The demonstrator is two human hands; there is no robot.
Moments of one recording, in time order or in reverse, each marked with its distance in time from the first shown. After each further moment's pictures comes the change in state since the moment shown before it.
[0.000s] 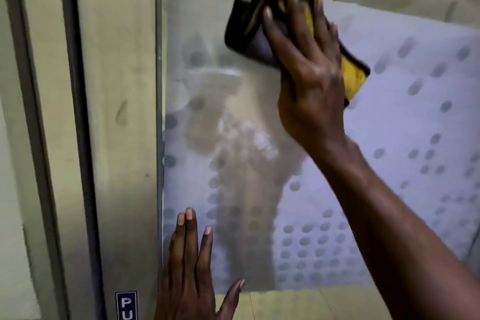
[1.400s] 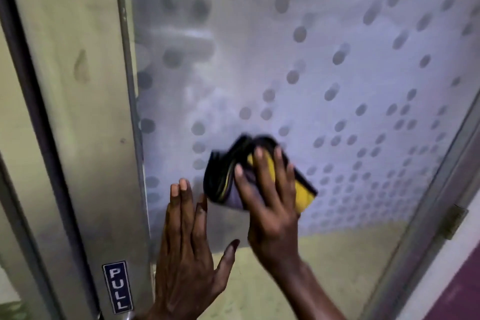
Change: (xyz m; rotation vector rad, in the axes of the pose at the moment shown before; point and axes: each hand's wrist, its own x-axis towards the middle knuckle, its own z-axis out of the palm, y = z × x) left_hand -0.001 0.010 -0.002 -0.154 0.011 0.053; right_hand -0.256 -0.041 0.022 0.037 -0.166 0.098
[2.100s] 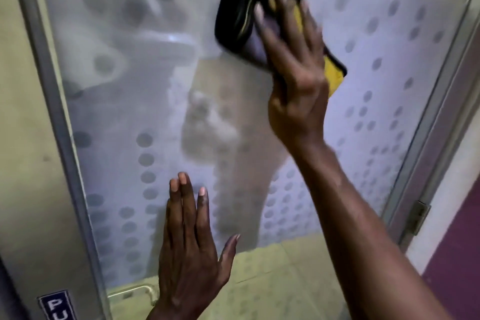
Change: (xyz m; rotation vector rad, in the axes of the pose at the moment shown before) left_hand 0.035 0.058 0.040 0.034 0.001 0.000; right_hand 0.191 0.086 -0.082 0.015 0.220 -0.057
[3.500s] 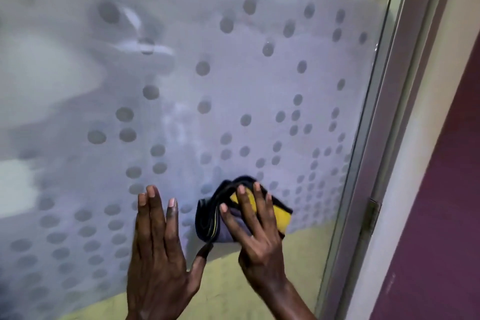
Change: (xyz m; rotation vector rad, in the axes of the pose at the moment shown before) left_hand 0.008 0.061 0.051 0.015 -0.037 0.065; right_hand -0.269 0.061 -0.053 -0.186 -0.346 0.123
